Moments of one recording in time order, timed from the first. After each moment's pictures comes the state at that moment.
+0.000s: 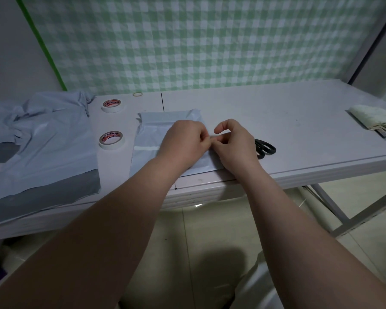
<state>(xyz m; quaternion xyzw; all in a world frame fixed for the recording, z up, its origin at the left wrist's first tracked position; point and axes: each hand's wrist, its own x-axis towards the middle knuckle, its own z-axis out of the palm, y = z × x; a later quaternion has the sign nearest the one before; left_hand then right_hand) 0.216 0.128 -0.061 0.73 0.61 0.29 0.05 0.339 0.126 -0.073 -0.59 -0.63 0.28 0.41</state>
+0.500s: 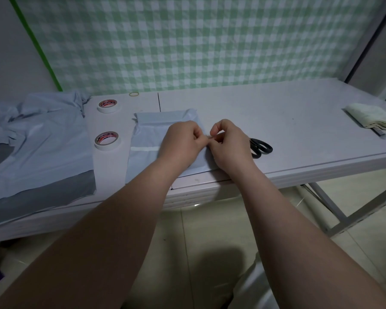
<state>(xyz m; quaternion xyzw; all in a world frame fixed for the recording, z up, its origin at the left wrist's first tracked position) 0.220 0.135 -0.070 0.68 0.63 0.35 0.14 0.337 0.127 -0.072 -0.61 -0.64 0.26 0.39</state>
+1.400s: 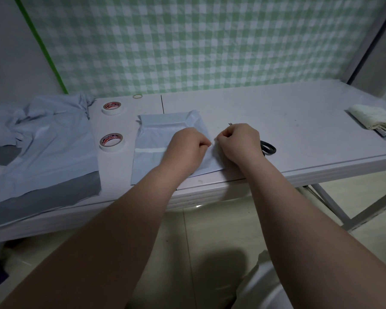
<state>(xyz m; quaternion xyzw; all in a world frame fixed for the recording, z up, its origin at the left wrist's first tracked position) 0.217 0.127 -0.074 0.75 0.59 0.28 0.08 0.346 0.147 -0.063 -0.68 -0.66 0.16 0.29</state>
